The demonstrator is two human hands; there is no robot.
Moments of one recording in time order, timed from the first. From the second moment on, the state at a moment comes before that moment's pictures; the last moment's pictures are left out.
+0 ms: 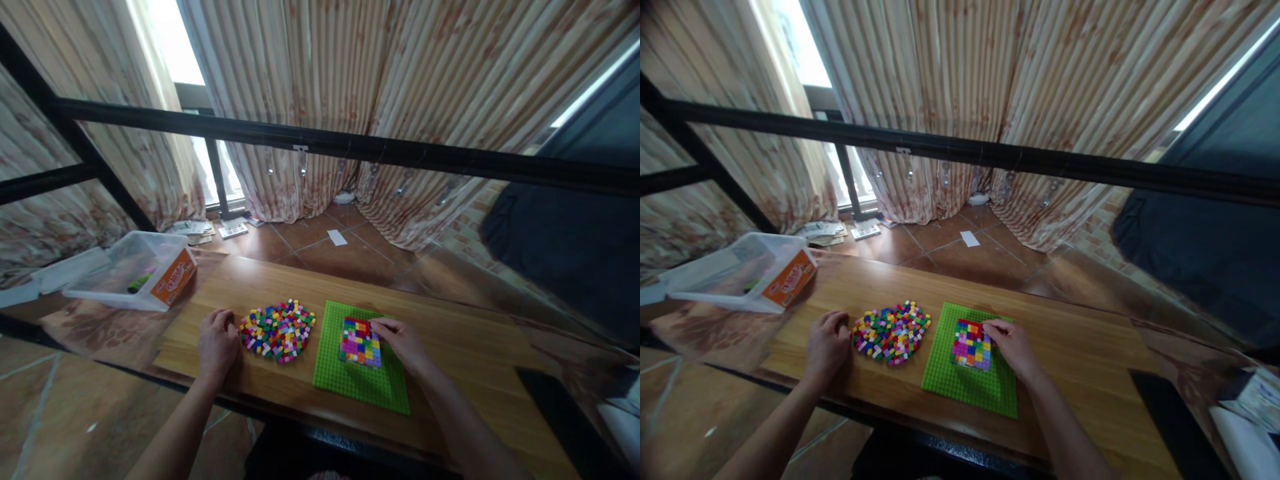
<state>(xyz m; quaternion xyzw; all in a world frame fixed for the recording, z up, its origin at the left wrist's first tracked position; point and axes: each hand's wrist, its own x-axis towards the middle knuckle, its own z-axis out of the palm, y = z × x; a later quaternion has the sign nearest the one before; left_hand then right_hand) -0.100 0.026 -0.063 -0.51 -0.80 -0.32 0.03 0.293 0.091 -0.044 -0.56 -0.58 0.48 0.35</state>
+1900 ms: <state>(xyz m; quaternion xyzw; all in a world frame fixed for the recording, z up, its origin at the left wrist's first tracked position) -0.106 0.028 -0.065 -0.52 -0.79 -0.32 0.04 0.288 0.069 -0.050 -0.61 -0.49 0.38 0.49</state>
